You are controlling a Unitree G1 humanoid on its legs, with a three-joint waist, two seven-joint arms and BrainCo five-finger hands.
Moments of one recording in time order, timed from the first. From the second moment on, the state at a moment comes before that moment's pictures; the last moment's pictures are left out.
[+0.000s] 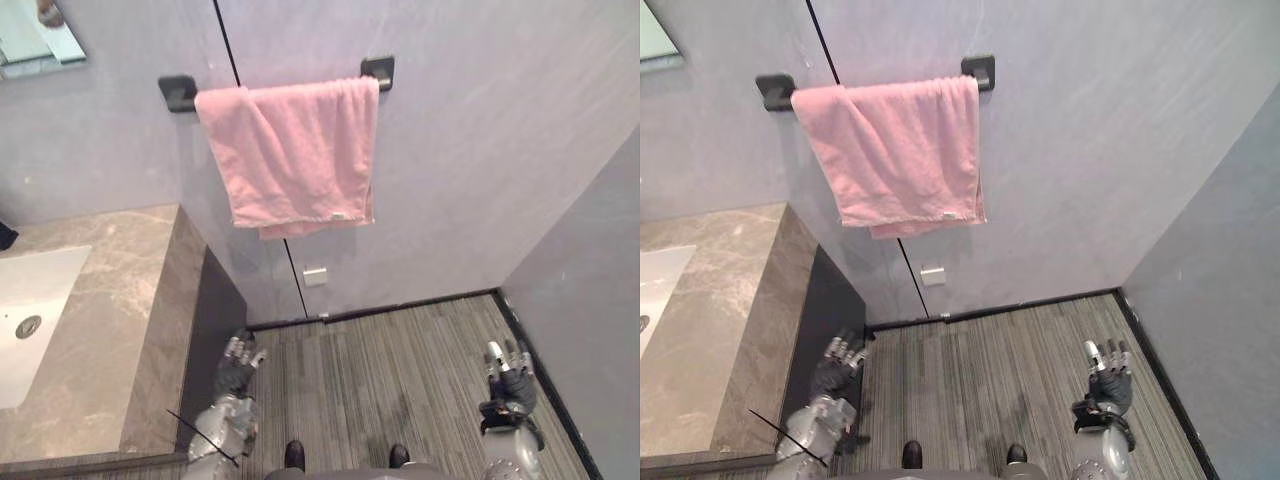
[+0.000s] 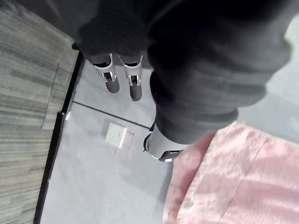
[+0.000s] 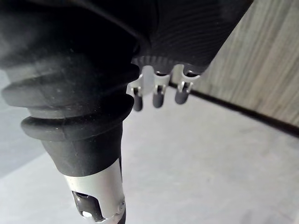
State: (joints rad) left arm 0.29 0.03 -0.03 0.32 -0.45 -0.13 -0.04; right arm 0.30 0.06 -0.28 0.23 0.69 -0.17 -0.04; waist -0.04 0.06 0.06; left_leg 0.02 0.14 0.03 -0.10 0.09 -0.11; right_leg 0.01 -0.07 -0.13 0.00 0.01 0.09
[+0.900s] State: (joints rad) left arm 0.31 0.00 0.00 0.39 -0.54 -0.14 0.03; right arm 0.17 -0.08 0.03 0.26 0.62 -0.13 0.00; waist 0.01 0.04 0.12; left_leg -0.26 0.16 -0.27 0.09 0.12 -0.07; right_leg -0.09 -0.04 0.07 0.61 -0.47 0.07
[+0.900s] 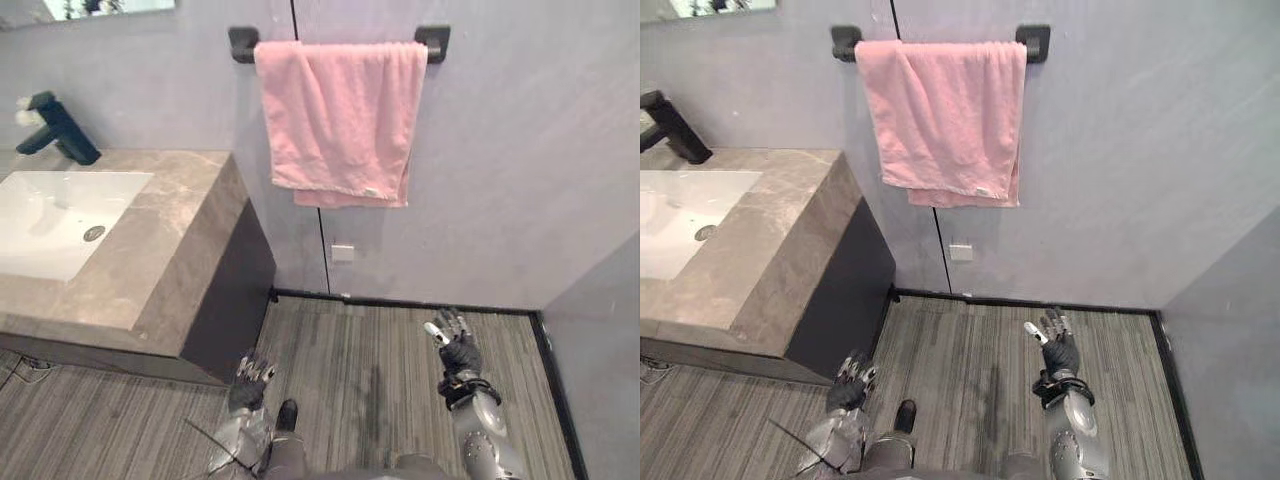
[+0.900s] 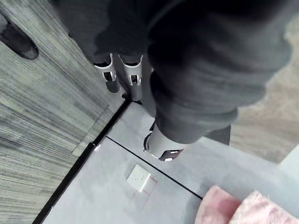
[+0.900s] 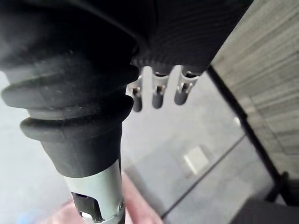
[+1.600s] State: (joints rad) left arm 0.19 0.02 0.03 0.35 -0.58 -0.18 0.04; right arm 0.25 -0.06 -0.03 0.34 0.60 -0.13 0.03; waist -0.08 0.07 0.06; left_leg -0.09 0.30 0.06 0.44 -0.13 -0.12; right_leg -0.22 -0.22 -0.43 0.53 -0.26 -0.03
